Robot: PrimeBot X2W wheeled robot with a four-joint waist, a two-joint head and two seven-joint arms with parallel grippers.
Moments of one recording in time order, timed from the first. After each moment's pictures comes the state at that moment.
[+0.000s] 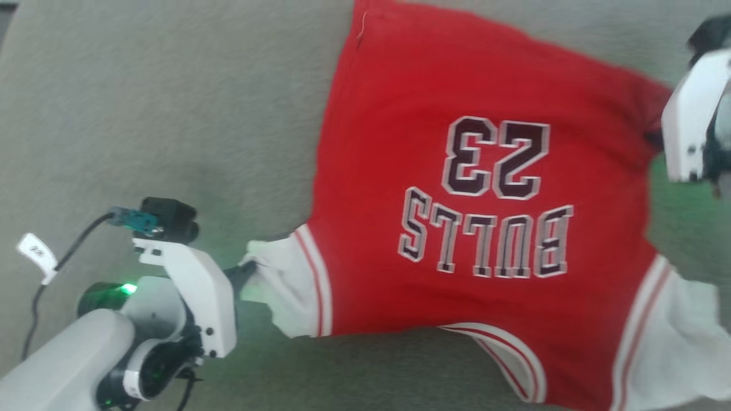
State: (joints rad) left arm -0.47 0.76 -0.71 -0.15 -1.13 0.38 0.46; right arm -0.92 -0.52 0.34 0.60 0.63 0.13 0.90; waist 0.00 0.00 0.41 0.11
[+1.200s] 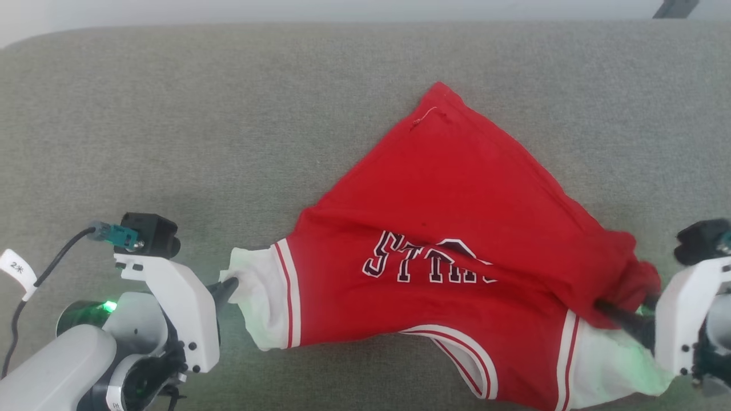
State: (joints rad) left arm -0.41 0.83 -0.68 -0.20 -1.16 0.40 0.47; right arm -0.11 -0.42 -0.03 -0.08 0.67 0.13 0.95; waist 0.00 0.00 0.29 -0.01
